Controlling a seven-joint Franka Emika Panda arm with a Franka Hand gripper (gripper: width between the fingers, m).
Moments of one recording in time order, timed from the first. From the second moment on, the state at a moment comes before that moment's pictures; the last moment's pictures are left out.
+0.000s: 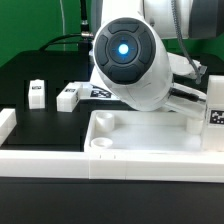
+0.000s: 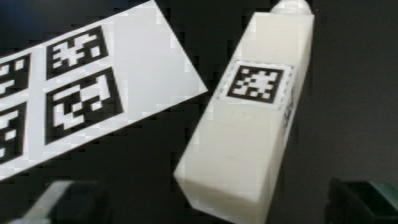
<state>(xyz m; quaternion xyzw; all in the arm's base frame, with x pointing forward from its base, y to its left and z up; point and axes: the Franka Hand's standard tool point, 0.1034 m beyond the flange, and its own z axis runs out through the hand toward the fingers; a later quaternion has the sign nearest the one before) 0.458 0.046 0.026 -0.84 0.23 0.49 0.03</state>
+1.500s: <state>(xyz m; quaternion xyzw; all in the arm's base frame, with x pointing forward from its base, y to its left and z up) 0.445 0.055 0.026 -0.84 0.24 0.49 0.03</state>
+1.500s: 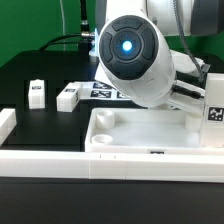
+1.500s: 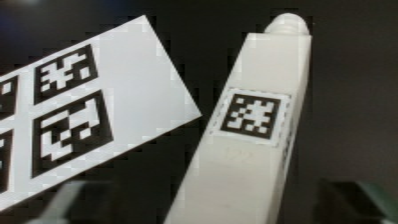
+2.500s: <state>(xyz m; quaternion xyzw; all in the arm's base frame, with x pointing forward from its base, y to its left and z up) 0.446 0.055 0.026 -0.84 0.24 0.49 0.03</state>
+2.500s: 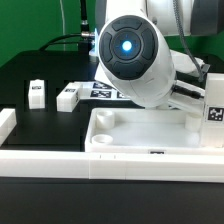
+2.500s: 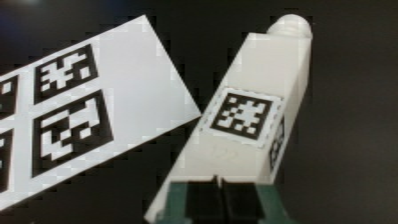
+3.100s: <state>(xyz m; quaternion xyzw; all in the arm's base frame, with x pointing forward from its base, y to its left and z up) 0.448 0.054 0.035 -0.85 0.23 0.48 0.04</state>
